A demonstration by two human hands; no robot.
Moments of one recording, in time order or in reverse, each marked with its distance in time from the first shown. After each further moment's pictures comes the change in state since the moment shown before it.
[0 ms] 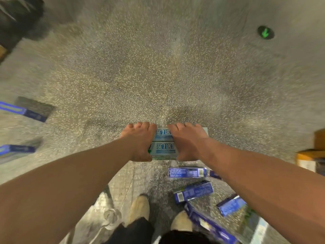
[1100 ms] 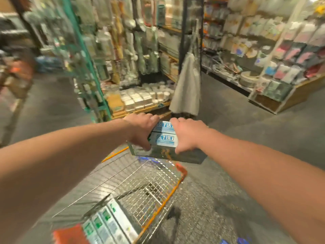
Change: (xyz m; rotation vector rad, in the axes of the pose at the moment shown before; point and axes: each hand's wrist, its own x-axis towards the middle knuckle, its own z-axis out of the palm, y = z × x) left_hand -0.804 -0.051 -0.267 -0.051 0.345 -0.741; right_hand -0.397 -0.483 -0.498 -0.320 0.396 -0.529
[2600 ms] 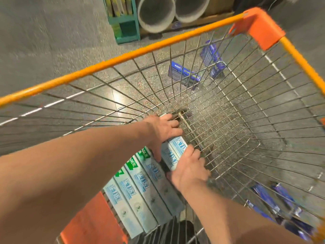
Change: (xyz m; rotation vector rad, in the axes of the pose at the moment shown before) left_hand 0.088 -0.110 0.566 -0.124 -0.535 0.413; right_hand 0.153 -0.291 0.505 0.333 -0.593 0.559
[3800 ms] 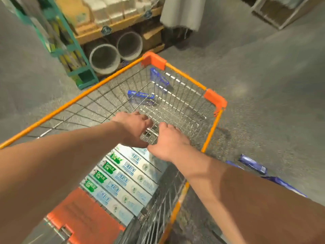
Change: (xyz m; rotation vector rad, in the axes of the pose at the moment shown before) left_hand -0.108 0.097 -0.130 0.188 0.178 -0.122; right_hand -0.121 0.072 -0.148 0.215 0.154 -0.208
